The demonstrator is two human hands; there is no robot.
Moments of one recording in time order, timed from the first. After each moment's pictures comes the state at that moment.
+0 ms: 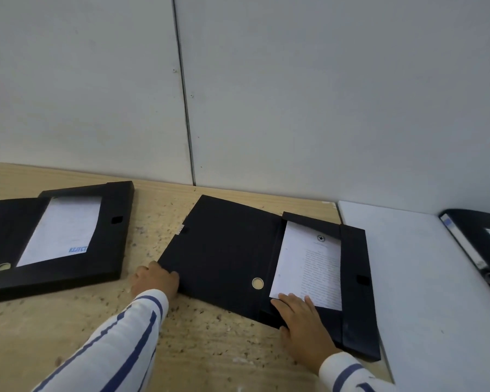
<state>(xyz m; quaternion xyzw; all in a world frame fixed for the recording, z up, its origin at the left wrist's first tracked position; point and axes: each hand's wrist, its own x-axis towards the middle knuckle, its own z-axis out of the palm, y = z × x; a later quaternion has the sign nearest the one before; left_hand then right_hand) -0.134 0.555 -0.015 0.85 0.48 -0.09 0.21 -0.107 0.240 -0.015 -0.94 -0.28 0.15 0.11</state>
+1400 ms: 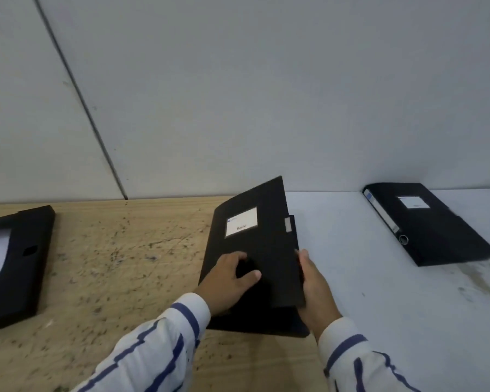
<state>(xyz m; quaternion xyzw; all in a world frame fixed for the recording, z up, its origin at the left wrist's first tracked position) -0.077 0.319 0.065 0.88 0.05 -0.14 0.45 -0.062 0.130 0.047 -0.64 0.09 0.18 0.74</state>
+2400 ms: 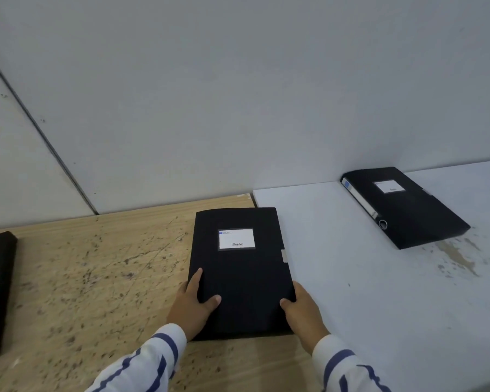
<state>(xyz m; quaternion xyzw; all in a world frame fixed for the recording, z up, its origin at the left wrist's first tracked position) -0.078 0.339 -0.005 0.88 0.17 -0.13 0.42 -0.075 0.107 0.003 -0.84 0.15 0.15 0.50</state>
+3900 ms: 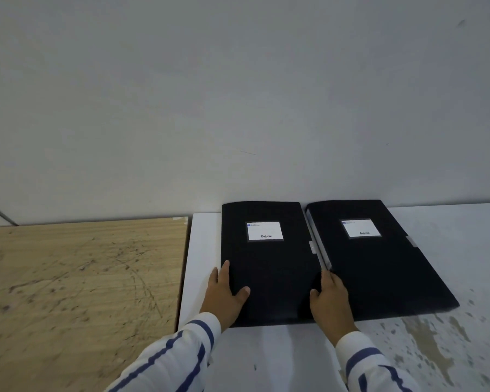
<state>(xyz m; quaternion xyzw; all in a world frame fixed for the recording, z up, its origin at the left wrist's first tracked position) 0.098 0.054 -0.012 0.88 0.20 -0.10 0.43 0.132 -0.161 -0.008 -0.94 0.10 0.07 0.31</state>
